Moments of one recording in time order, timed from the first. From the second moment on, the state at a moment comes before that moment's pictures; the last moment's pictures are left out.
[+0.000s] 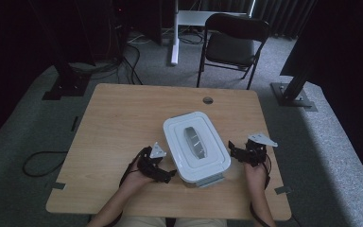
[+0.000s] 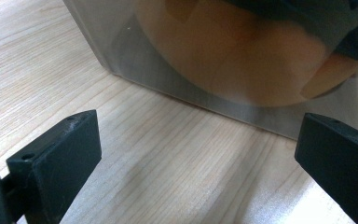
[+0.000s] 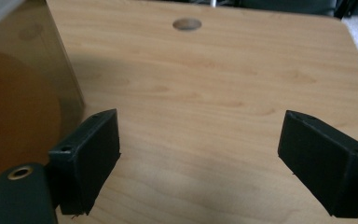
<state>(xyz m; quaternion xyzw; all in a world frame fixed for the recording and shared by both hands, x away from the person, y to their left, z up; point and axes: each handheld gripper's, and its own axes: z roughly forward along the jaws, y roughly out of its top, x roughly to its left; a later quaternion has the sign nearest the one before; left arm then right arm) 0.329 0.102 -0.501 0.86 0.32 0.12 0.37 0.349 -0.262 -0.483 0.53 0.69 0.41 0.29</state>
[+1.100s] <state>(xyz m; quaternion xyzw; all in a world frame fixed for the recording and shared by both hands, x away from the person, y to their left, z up) 0.338 0.120 -0.495 0.86 0.34 0.13 0.36 0.322 -0.225 -0.511 0.49 0.73 0.42 0.23</state>
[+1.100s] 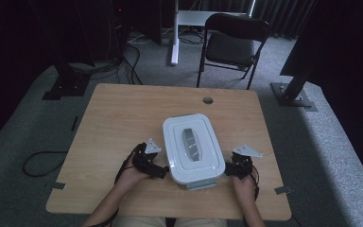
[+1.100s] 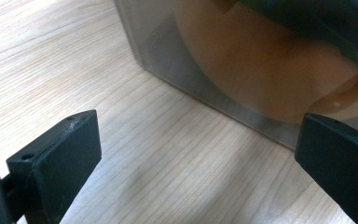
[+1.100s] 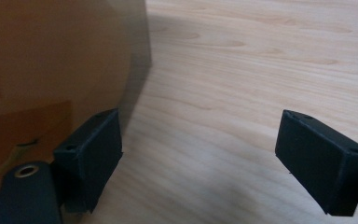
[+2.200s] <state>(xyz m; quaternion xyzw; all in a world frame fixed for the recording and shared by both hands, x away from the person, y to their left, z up) 0.344 0.148 -0.485 0.84 0.36 0.15 0.38 0.311 -0.199 -0.507 0.48 0.73 0.40 0.26</state>
